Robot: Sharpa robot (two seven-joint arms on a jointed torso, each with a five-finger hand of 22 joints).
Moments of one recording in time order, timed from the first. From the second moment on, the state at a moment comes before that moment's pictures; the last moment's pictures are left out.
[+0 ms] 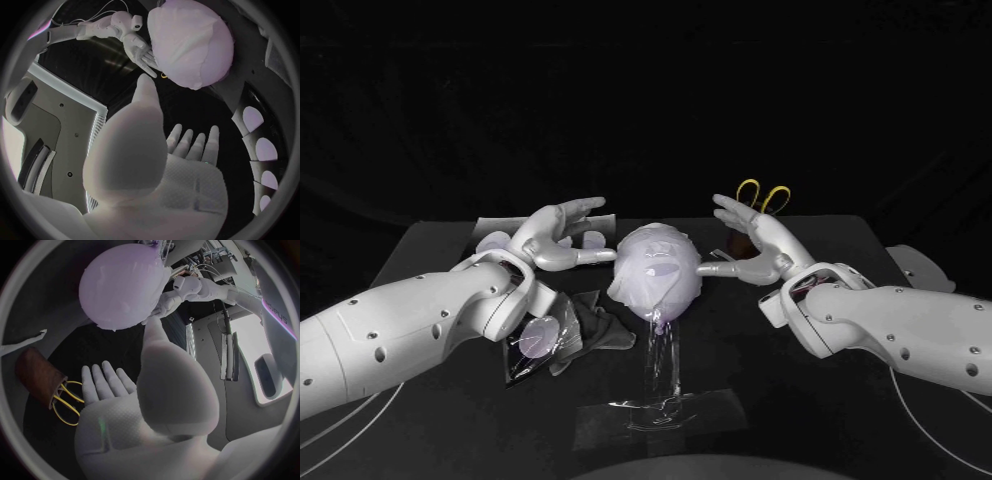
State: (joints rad) left arm 1.13 -0.77 -0.08 1.40 -0.58 -0.39 0.38; left_hand 1.58 -0.28 -0.19 0.30 0.06 0.39 0.11 0.09 0.08 0.28 0.12 0.04 0.03 0.19 0.22 0.03 0.05 0.07 0.33 0.29 0.04 0.06; right arm 1.13 -0.93 -0.19 1.60 -0.77 -0.75 0.34; right_hand 1.48 -0.25 -0.23 0.29 0.06 0.24 0.15 0.03 0.16 0.39 0.28 0.04 0.04 0.30 0.27 0.03 0.17 0.10 0.24 0.29 0.04 0.18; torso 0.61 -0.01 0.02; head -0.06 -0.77
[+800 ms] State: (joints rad) left arm 1.10 -0.74 -0.09 1.41 -0.77 -0.41 0.37; left_hand 1.57 -0.30 -0.21 0.30 0.06 0.34 0.15 0.07 0.08 0.23 0.11 0.03 0.03 0.13 0.21 0.02 0.03 0.07 0.21 0.30 0.03 0.03; right arm 1.11 -0.89 -0.19 1.60 -0.87 -0.64 0.22; right_hand 1.39 -0.31 -0.30 0.30 0.06 0.12 0.13 0.02 0.09 0.23 0.29 0.03 0.03 0.16 0.29 0.03 0.11 0.08 0.16 0.29 0.03 0.13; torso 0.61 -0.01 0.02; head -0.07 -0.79
